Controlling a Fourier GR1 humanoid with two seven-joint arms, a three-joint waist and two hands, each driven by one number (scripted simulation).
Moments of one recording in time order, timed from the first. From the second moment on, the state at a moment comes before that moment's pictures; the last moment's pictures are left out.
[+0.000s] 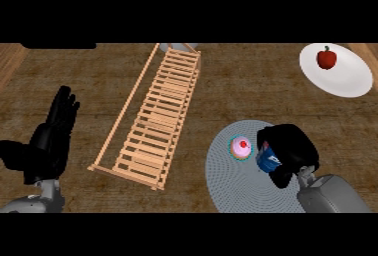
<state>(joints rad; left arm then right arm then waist) -0.07 0.20 0.00 -1.69 0.04 0.21 0.16 -0.24 -0.38 0.41 -1.55 0.94 0.35 0.34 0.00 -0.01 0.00</state>
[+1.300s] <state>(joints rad) -0.04 0.21 0.03 -1.70 0.04 0.18 0.15 -0.34 -0.44 0.18 -1.99 0.17 0.73 -0.09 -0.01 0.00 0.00</state>
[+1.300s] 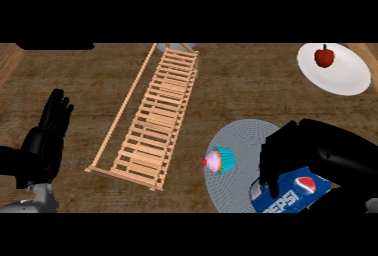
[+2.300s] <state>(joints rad) -0.07 0.19 0.05 -1.69 0.02 0.16 0.16 -0.79 -0.19 0.11 -1.60 0.21 0.57 0.15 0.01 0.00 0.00</state>
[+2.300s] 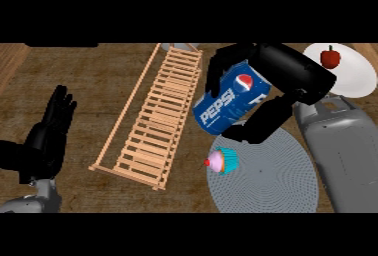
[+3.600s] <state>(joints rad) -0.09 0.15 0.05 -1.68 -0.01 0.14 0.16 -1.08 0.00 0.25 -0.85 0.25 0.19 -0.14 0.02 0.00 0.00</state>
